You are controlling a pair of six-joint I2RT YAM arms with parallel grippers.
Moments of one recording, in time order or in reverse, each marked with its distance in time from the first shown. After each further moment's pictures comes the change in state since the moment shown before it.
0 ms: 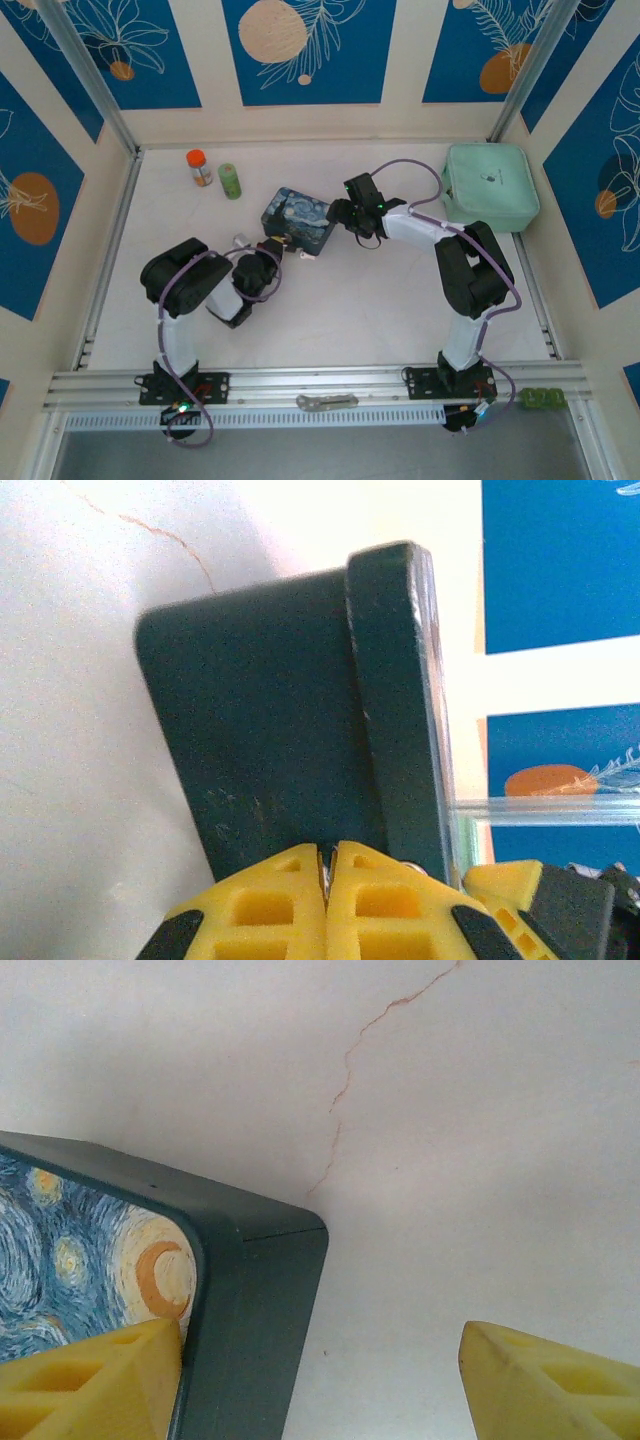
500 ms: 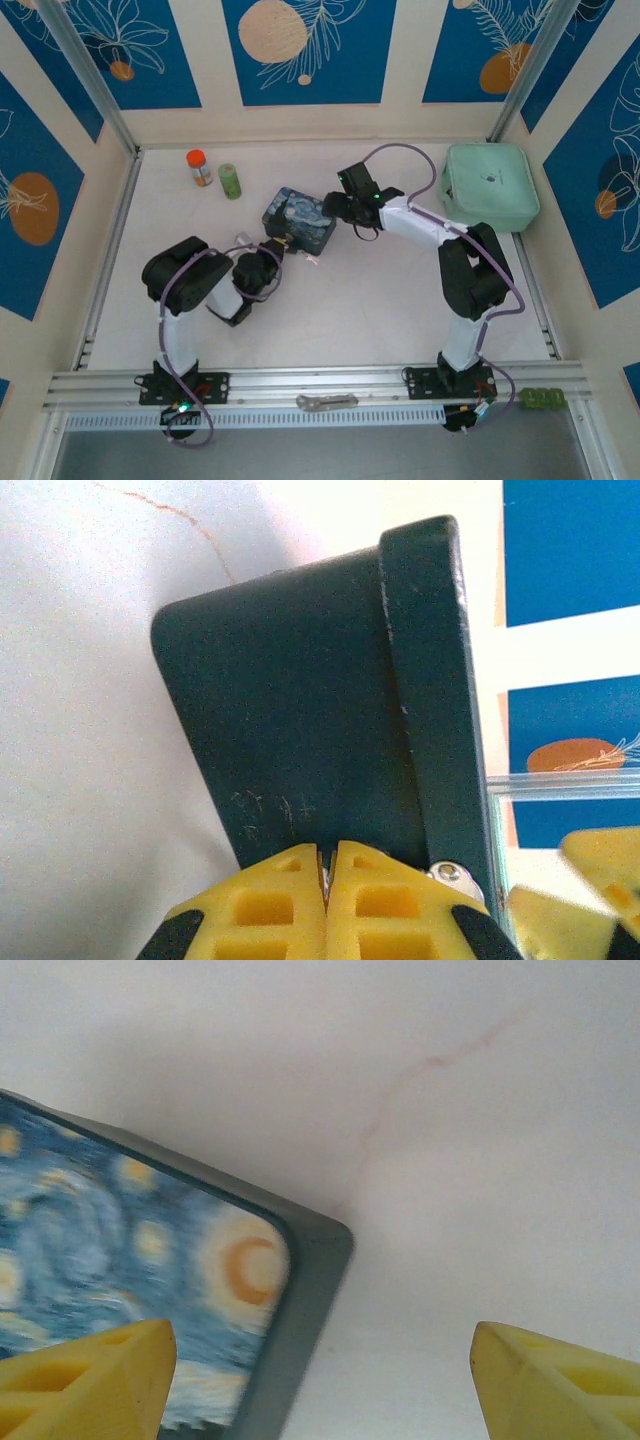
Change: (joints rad) left arm 0.023 0.008 -0.004 -0.014 0.088 0.046; right arm 0.043 -0.009 0.144 -0.132 0.053 -0.170
